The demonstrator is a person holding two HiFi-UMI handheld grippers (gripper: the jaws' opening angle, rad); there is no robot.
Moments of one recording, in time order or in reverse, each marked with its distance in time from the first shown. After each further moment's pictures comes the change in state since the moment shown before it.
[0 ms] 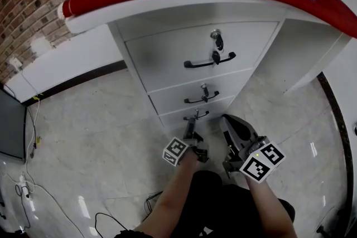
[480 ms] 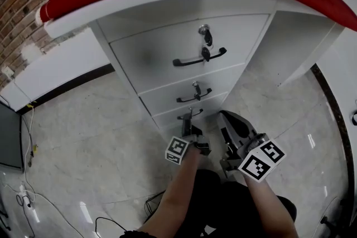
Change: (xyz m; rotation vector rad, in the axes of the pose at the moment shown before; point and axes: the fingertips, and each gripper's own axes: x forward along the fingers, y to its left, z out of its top) left arm 0.013 -0.004 0.004 -0.012 -0.134 -0.060; right arm -0.004 -0.002 0.010 0.023 -0.034 -0.056
